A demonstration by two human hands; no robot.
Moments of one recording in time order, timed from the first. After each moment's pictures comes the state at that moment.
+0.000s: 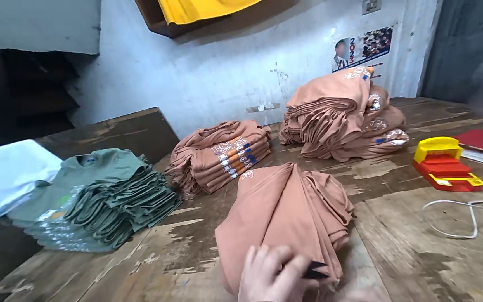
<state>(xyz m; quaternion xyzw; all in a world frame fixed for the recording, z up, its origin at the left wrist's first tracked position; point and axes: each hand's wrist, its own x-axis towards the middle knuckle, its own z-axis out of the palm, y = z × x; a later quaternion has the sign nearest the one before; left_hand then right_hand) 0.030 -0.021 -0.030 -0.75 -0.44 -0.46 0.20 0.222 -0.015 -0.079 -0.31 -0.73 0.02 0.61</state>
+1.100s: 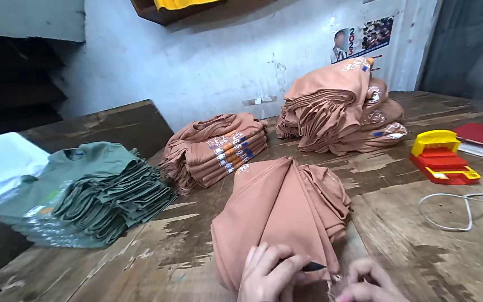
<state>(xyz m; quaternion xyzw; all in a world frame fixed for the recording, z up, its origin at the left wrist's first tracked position) 0.033 -0.023 -0.039 -0.75 -0.45 -0.49 0.07 0.249 0.006 -0.076 -0.22 -0.69 0.31 0.61</state>
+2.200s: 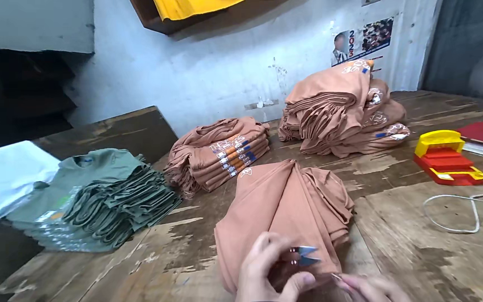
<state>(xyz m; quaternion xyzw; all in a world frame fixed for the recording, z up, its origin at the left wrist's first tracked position) 0.024 -0.017 -0.024 -0.71 -0.46 -0.53 -0.11 0.225 0.000 -0.076 -0.31 -0.67 0.03 0.68</state>
